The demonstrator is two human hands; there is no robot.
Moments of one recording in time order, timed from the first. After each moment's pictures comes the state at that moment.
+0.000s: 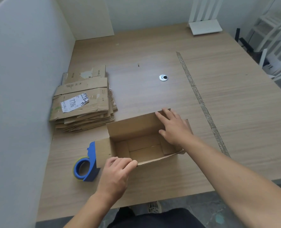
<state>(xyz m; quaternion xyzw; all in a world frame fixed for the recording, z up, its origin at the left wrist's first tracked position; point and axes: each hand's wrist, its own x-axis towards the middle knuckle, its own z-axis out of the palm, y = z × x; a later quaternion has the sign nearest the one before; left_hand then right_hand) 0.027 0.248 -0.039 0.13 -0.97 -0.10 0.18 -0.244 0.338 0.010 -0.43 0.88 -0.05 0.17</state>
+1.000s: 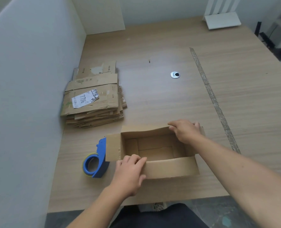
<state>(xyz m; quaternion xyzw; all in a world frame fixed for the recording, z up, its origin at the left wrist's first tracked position) 0.004 0.253 -0.017 0.25 -0.95 -0.15 -0.13 -0.260 0.324 -0.026 -0.37 0.90 -0.07 0.23</state>
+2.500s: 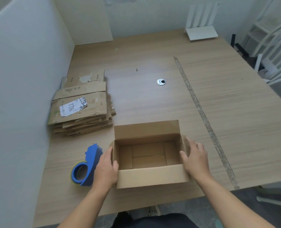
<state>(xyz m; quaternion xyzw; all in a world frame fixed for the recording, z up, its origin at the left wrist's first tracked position) 0.004 0.224 -0.035 0.49 -0.80 -0.34 0.05 -0.210 0.435 -0.044 -0.18 0.93 -0.28 0.15</state>
